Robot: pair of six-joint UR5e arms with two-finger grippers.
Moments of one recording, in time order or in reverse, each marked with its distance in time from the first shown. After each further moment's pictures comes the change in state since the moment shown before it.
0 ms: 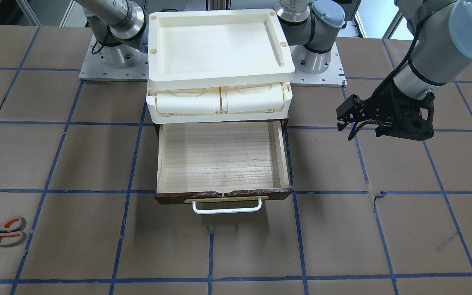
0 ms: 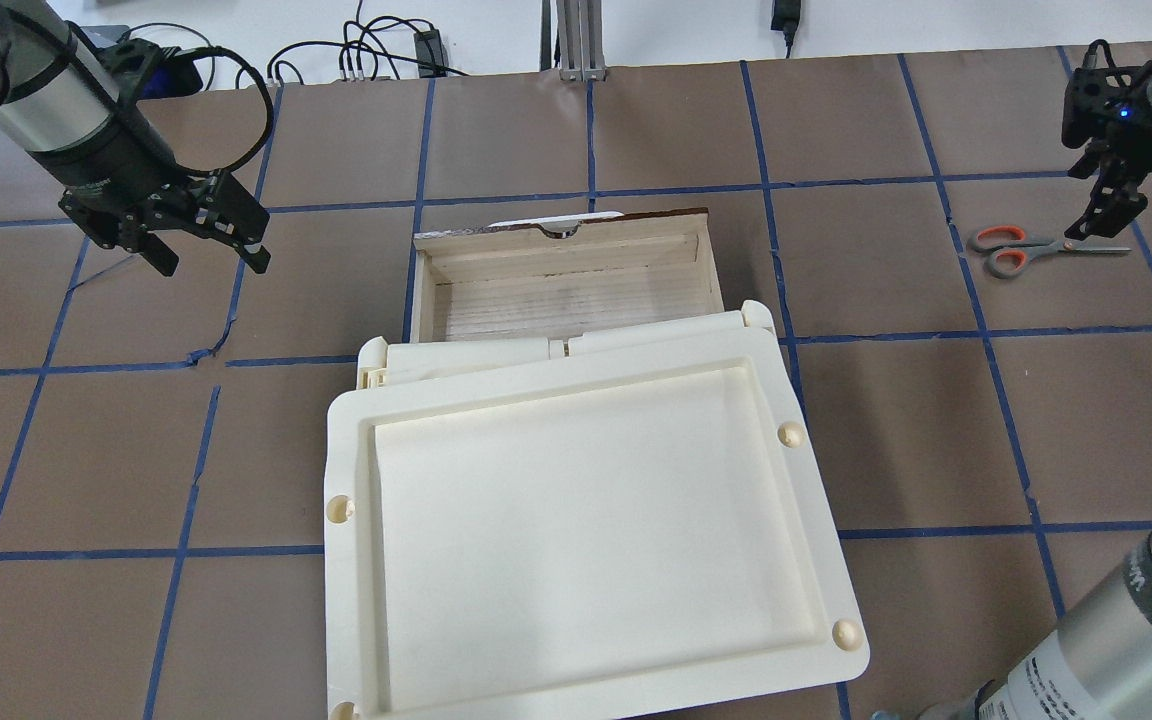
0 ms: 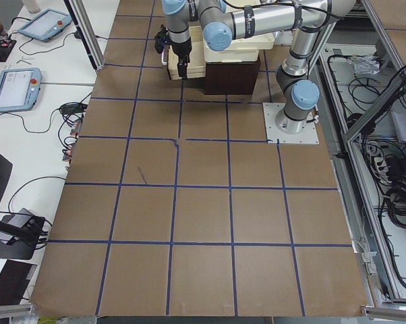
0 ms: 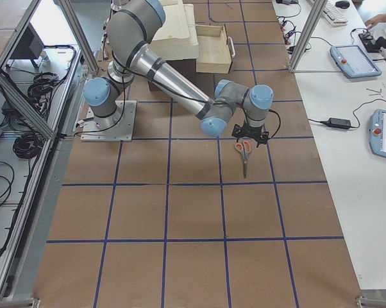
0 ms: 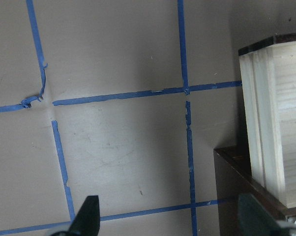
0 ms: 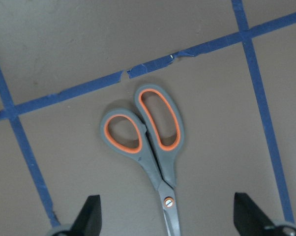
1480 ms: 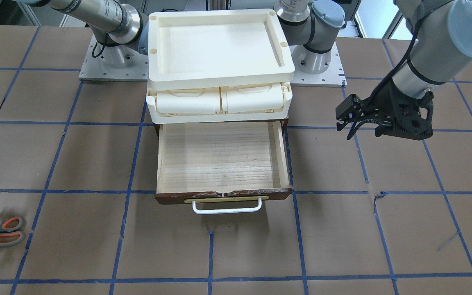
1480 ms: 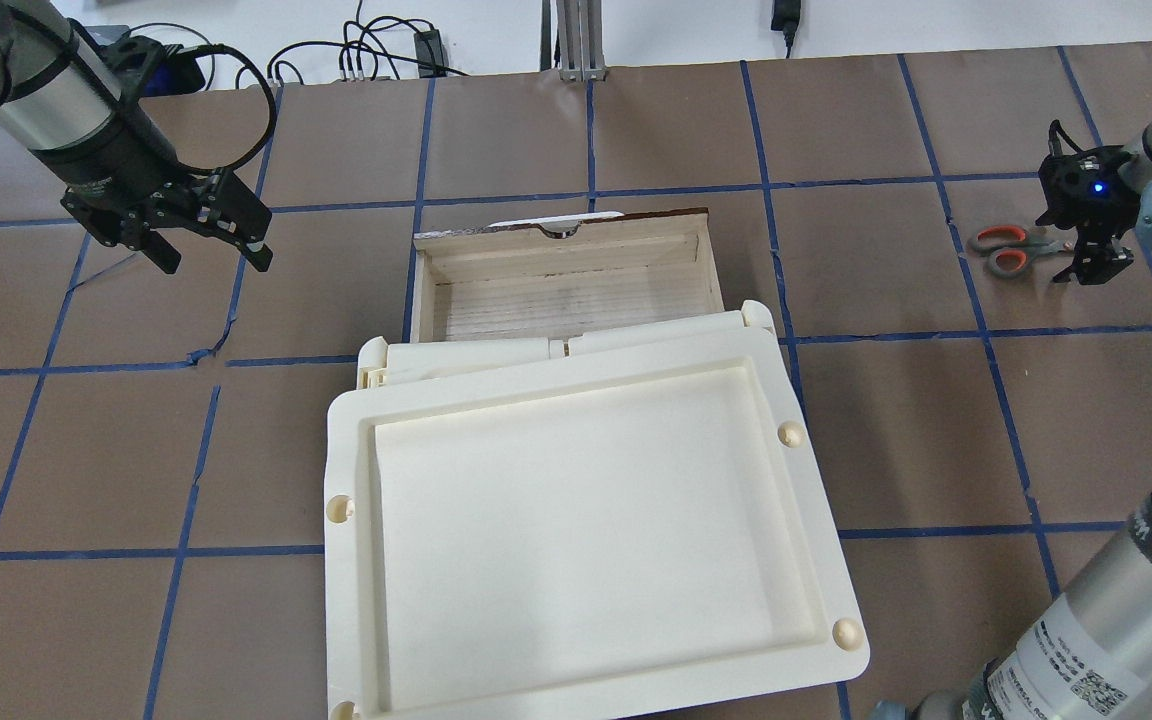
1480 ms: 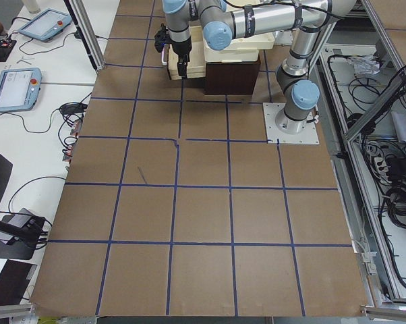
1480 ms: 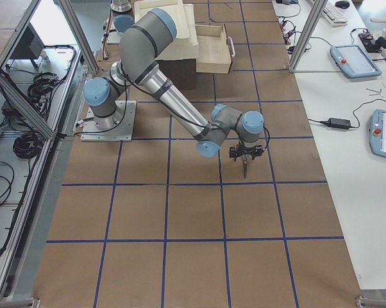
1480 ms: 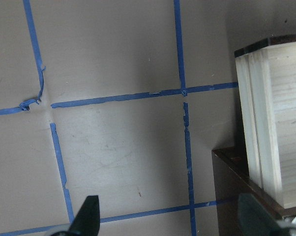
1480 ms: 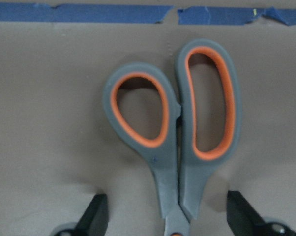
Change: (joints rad) left arm -0.004 0.002 0.001 0.002 -0.001 0.001; right arm -0.044 0.094 0.073 -0.162 0.035 -0.291
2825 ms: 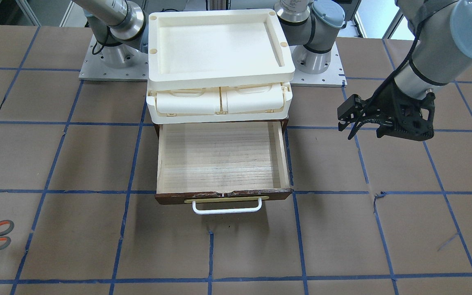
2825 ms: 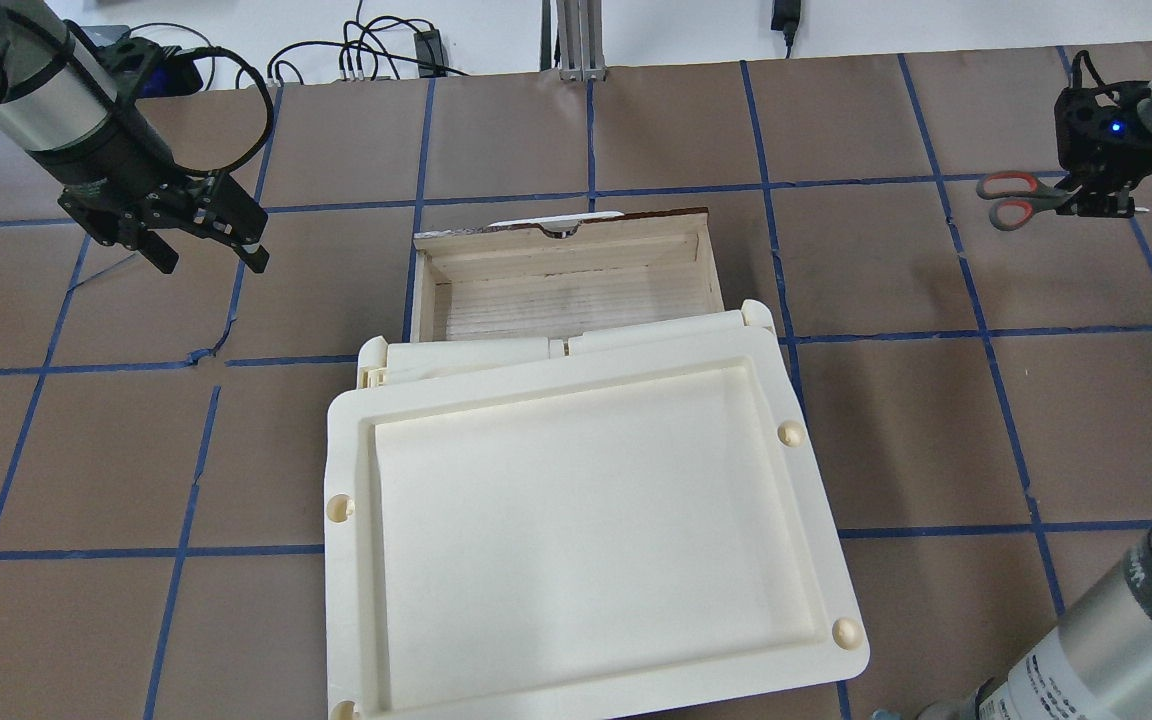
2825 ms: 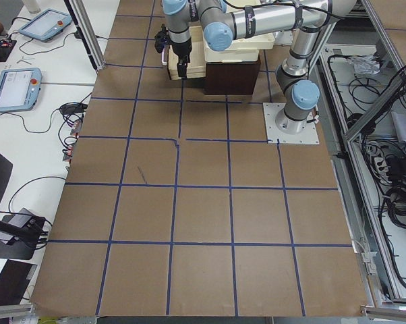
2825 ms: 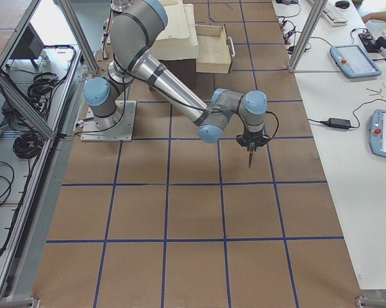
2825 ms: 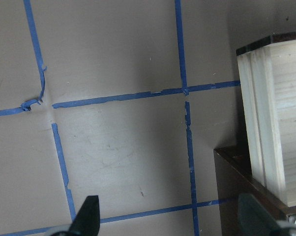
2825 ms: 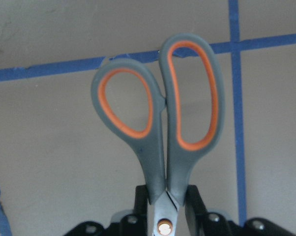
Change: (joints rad) left arm 0.007 0.000 -0.001 0.001 0.000 0.030; right arm 0.062 -0.133 -0.018 0.020 -0.006 0.207
